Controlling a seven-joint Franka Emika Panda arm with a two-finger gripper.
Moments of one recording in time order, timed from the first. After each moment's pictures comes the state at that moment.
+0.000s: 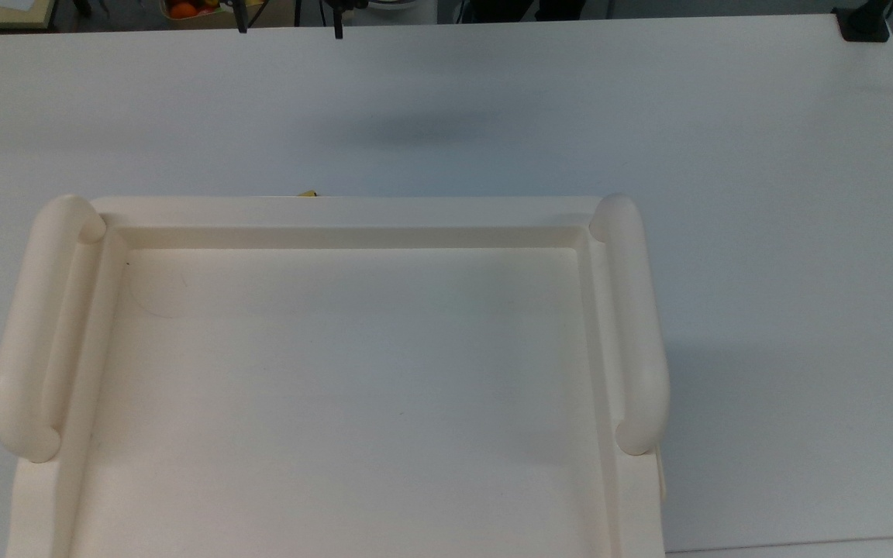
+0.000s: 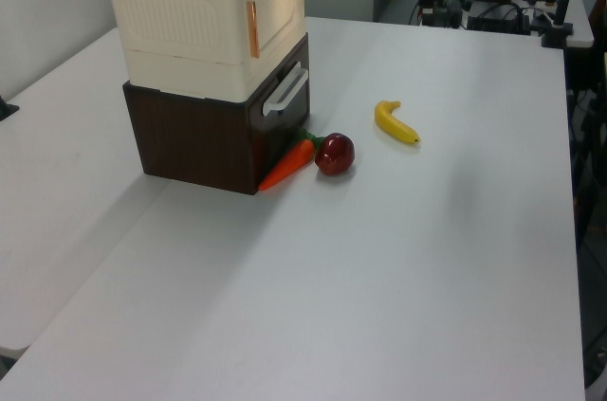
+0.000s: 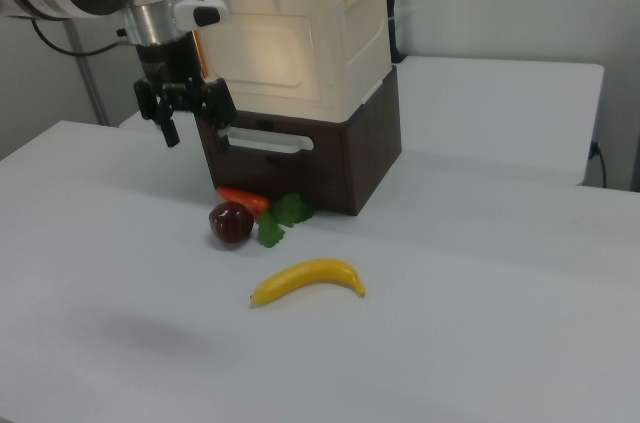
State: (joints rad) arm 0.01 0.06 0.00 -1.55 -0.08 1.61 -0.06
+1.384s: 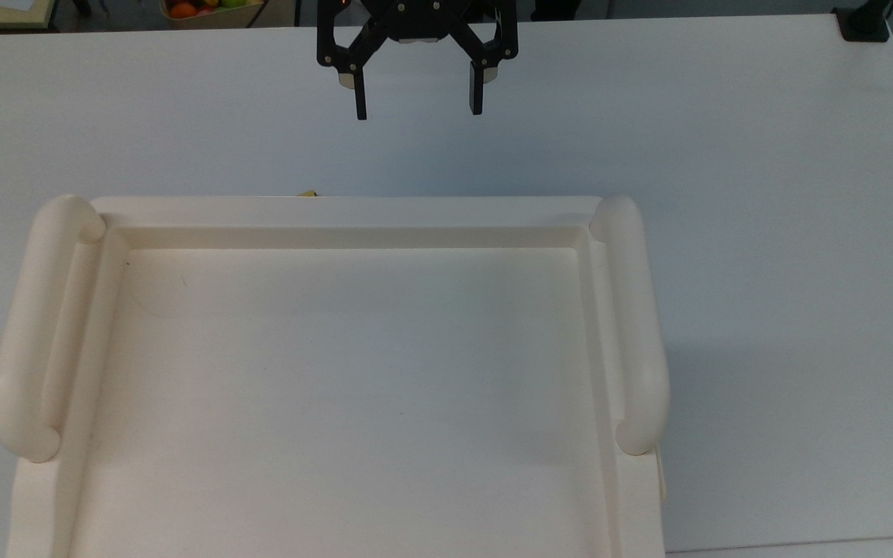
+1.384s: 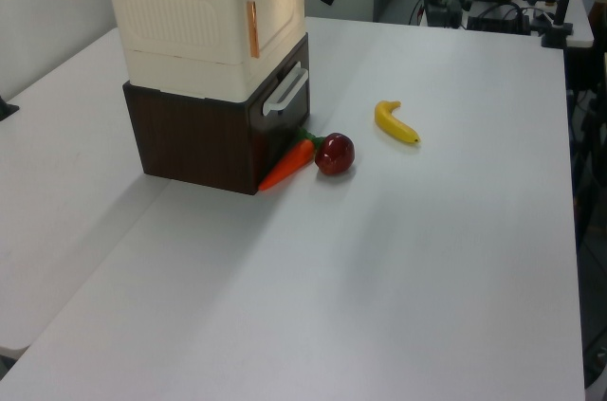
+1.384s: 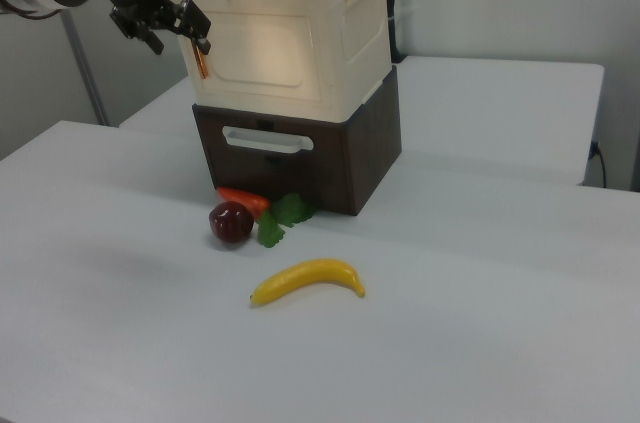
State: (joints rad) arm 0.18 0.18 0.01 -1.41 -0.06 2.11 0.02
